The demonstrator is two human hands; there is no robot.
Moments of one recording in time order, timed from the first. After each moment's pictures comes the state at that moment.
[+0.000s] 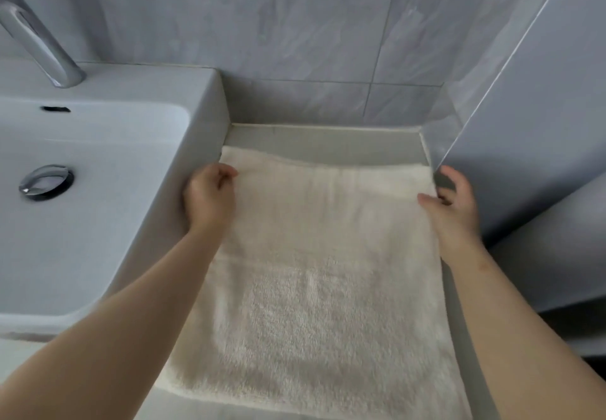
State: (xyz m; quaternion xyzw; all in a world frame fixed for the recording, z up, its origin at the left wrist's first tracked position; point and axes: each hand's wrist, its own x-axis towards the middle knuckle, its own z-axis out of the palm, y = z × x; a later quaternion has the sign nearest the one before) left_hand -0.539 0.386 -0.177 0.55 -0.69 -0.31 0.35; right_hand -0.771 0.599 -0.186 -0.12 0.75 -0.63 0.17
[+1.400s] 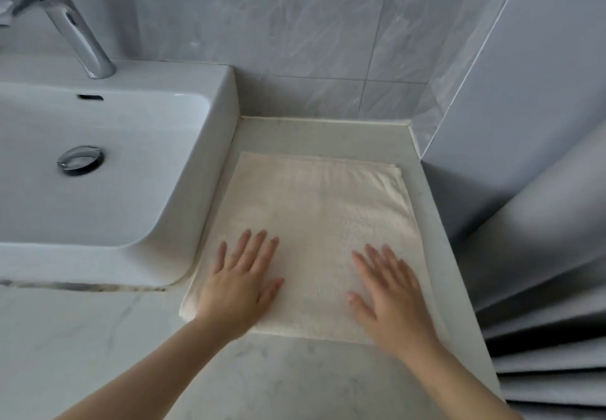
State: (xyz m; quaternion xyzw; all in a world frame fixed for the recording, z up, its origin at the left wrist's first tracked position) left_hand -0.432 0.519 -0.208 0.32 -0.95 -0.05 -0.04; right_hand -0.613 0.692 -0.207 -0.51 0.85 -0.08 0.07
